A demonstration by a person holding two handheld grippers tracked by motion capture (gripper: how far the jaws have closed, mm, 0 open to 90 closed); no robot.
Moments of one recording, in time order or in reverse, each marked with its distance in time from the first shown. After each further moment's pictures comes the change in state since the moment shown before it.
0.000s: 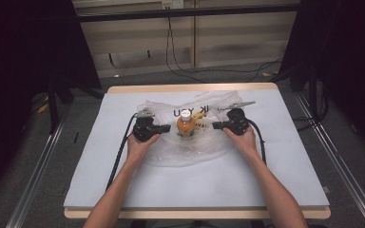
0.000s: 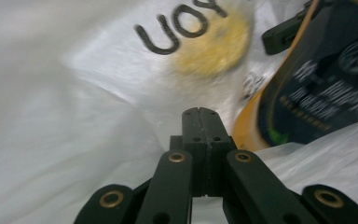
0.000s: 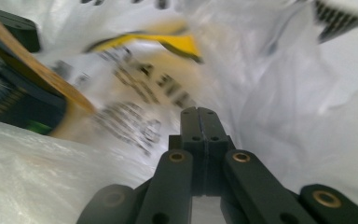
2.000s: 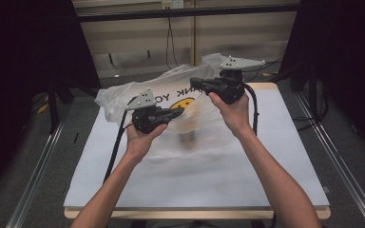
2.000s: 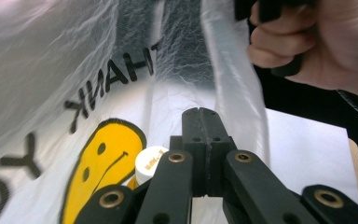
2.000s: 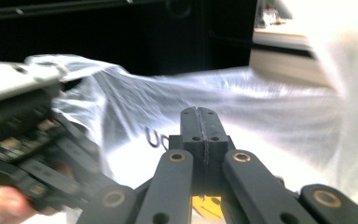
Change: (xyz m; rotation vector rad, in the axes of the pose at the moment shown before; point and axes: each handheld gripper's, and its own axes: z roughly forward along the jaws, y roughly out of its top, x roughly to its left) left arm -0.095 0.090 -0.074 -0.279 -0.142 0.215; right arm 0.123 0.133 -0.106 -0.426 0.154 -0.223
